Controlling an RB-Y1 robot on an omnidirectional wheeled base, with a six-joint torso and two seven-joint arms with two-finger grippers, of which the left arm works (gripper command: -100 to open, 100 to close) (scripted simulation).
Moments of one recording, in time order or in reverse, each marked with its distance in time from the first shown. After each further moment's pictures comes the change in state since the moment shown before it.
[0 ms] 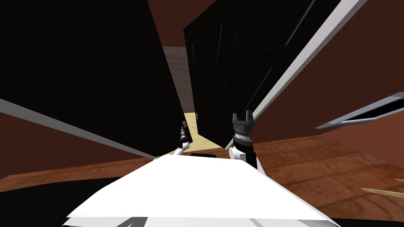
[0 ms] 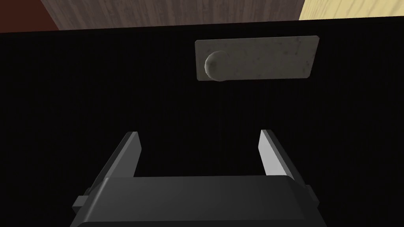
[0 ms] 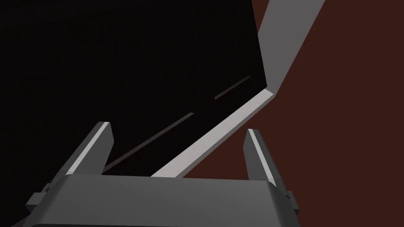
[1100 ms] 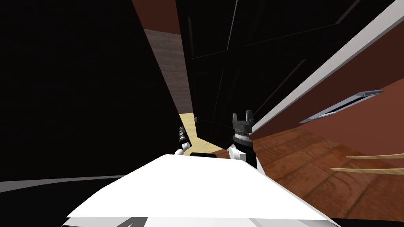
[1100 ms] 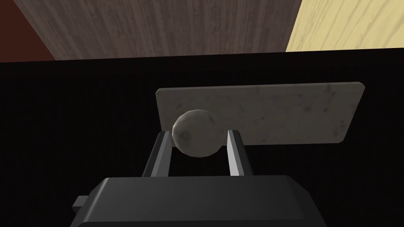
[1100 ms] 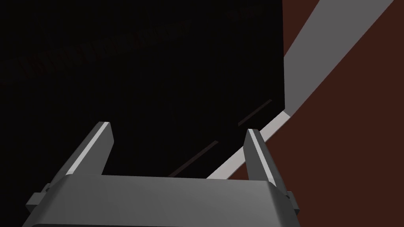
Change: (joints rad) arm 0.018 -0.025 0.063 -0.014 0.045 -0.043 -0.054
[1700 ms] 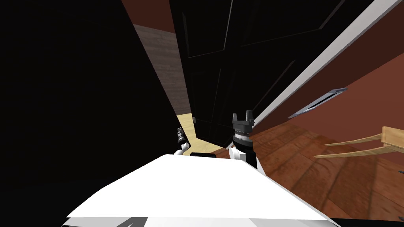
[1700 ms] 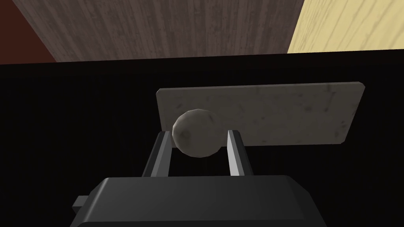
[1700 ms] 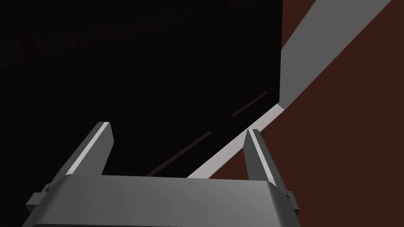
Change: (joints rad) arm 0.010 0.002 0.031 0.000 0.037 -0.027 -0.017
